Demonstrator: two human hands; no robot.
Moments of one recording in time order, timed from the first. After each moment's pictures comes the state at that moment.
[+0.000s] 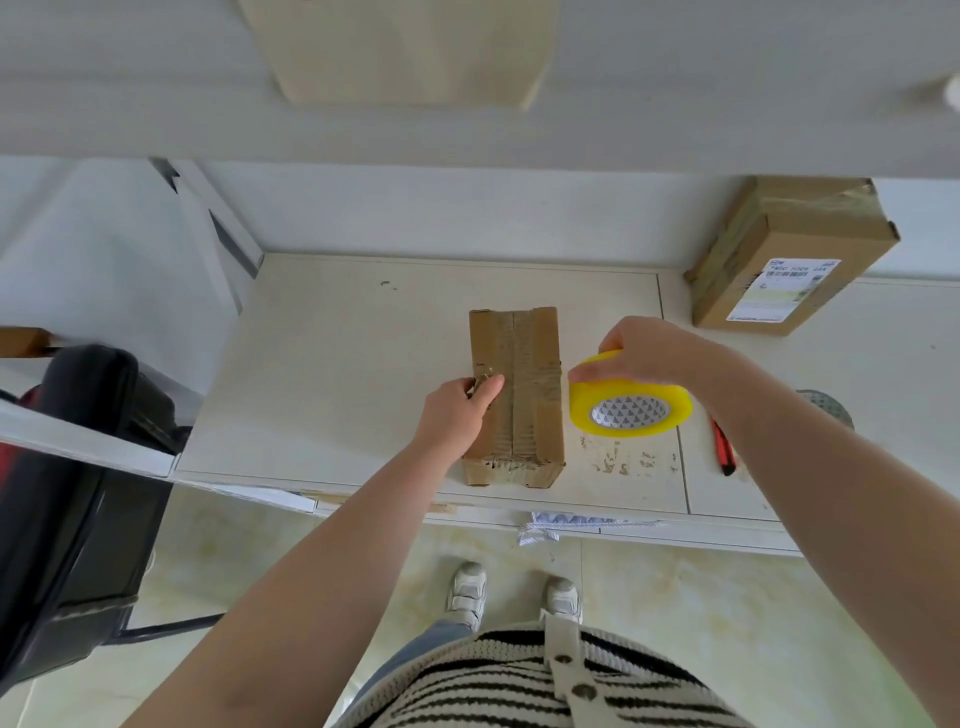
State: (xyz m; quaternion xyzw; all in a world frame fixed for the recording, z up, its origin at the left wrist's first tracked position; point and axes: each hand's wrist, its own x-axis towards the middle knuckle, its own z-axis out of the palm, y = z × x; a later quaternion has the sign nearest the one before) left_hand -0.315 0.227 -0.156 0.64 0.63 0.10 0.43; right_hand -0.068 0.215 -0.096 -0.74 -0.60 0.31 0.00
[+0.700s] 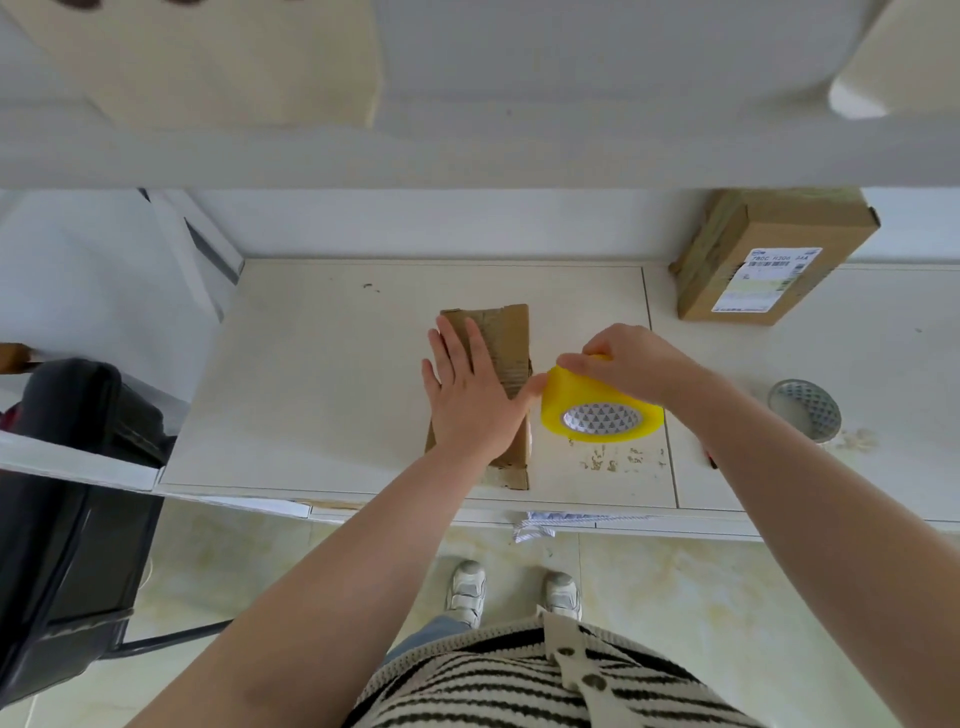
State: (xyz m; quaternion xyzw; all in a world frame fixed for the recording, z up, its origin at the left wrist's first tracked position) left_hand -0.267 0.215 -0.148 0.76 0.62 0.02 0.18; right_hand -0.070 0.198 -0.108 -0.74 -0.61 0.28 0.06
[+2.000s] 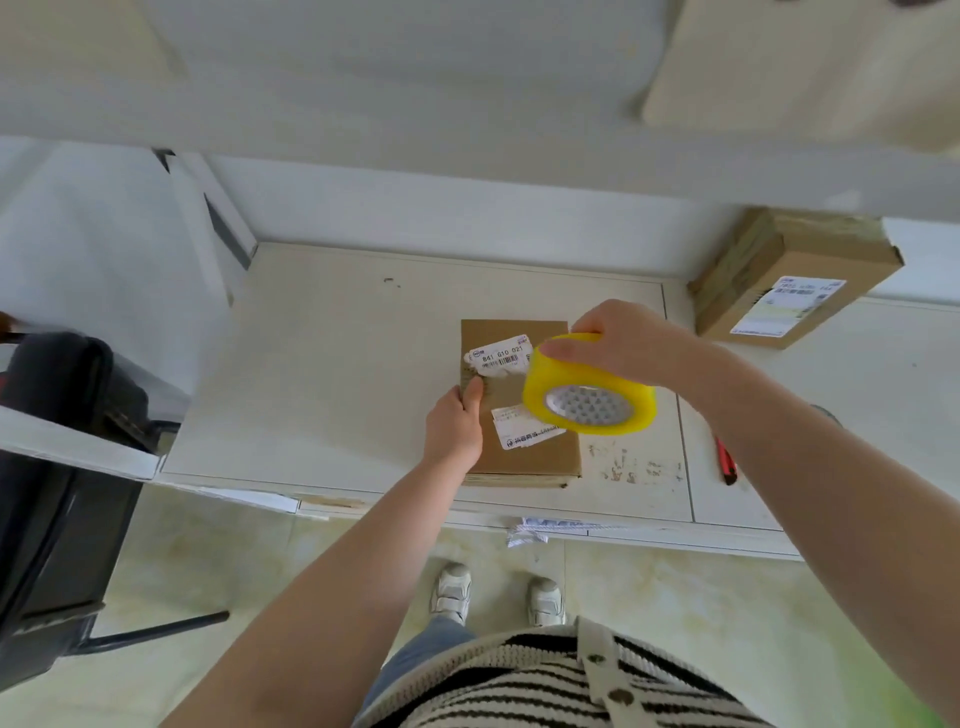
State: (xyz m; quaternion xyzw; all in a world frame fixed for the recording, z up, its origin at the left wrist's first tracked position) left_hand -0.328 0.232 -0.191 0.56 0.67 0.19 0.45; right_hand -0.127 0.235 -0.061 -0.71 -0.65 0.27 0.03
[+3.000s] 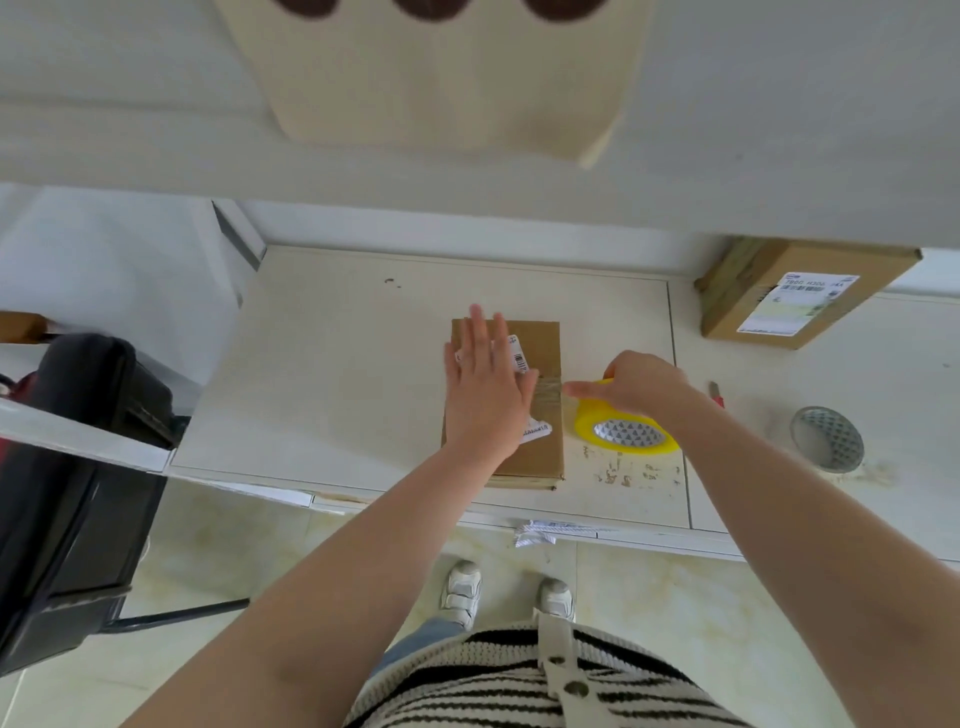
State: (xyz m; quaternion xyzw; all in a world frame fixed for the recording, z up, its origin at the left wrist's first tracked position) left_hand -0.278 0.232 -0.165 0.80 0.58 0.05 0.11; right_hand -0.079 0.220 -0.149 -0.79 -0.55 0.27 -0.07
